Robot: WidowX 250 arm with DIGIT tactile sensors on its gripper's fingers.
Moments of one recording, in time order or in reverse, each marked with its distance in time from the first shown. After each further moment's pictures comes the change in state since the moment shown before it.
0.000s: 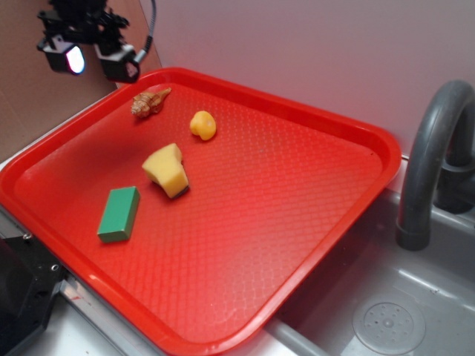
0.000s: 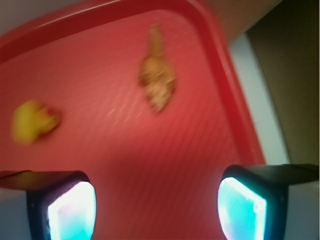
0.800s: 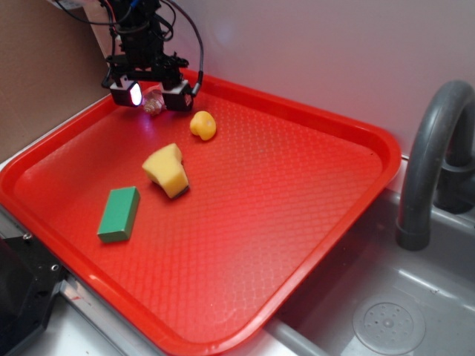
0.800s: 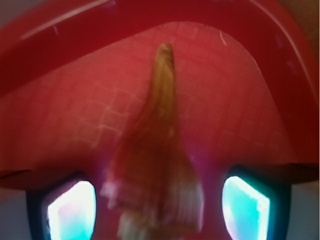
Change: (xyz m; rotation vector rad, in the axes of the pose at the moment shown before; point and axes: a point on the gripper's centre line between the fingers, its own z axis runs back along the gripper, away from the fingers) arm 0.059 -0.018 -0.081 -0.042 0.004 0.040
